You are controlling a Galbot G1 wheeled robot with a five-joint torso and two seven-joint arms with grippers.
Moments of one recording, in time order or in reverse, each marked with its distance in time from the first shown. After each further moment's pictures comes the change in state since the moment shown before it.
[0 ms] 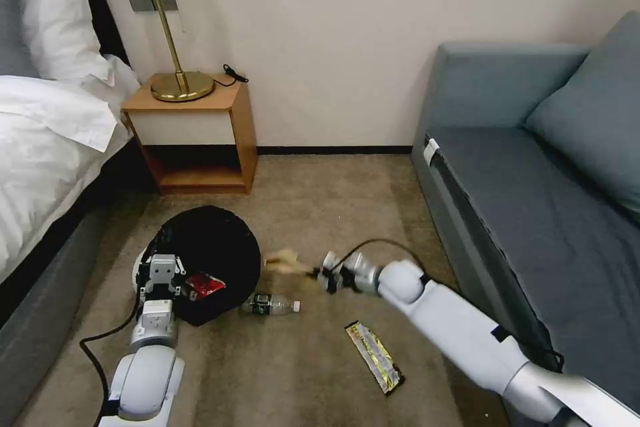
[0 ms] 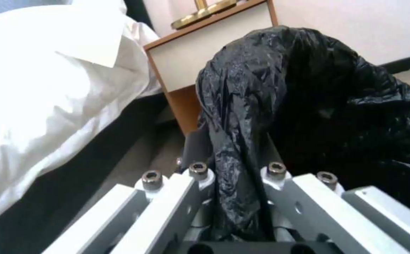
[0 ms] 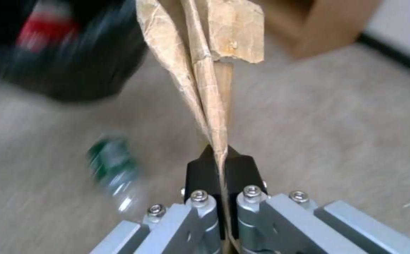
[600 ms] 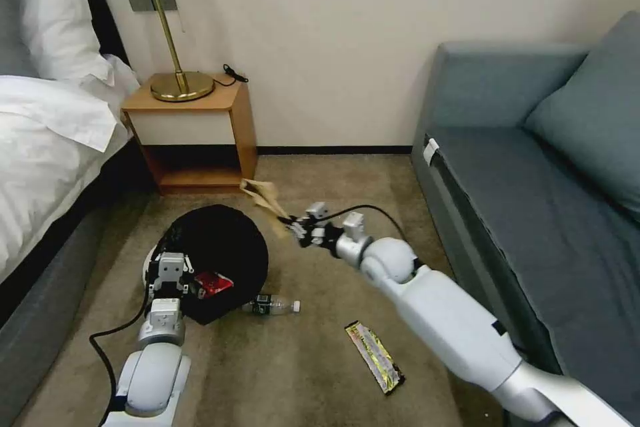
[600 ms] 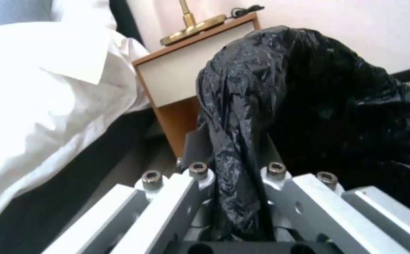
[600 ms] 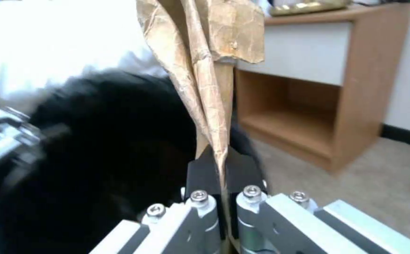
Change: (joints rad) left arm -0.036 0.008 0.028 0.034 0.000 -0.050 0.004; right arm -0.006 0.101 -0.042 0.237 0.337 -0.020 0.224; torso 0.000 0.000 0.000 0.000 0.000
